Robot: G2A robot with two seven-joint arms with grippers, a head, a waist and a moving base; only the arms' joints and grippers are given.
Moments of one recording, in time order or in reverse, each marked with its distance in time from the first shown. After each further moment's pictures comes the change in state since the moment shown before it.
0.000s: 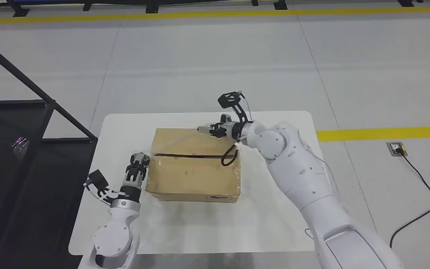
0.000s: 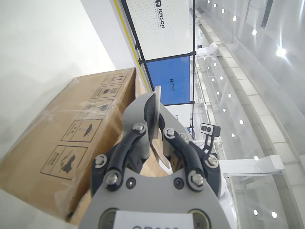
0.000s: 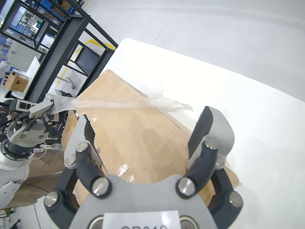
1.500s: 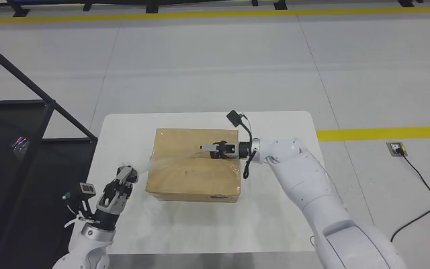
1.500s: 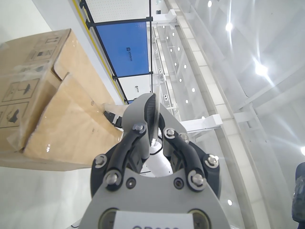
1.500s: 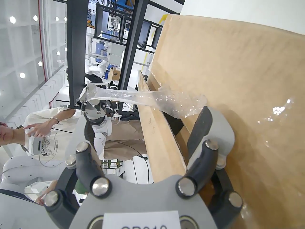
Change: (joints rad) left arm 0.214 0.031 -0.211 -0.140 -0.319 -0.271 -0.417; right arm 0.046 -0.019 0.023 0.298 0.677 -0.186 0.503
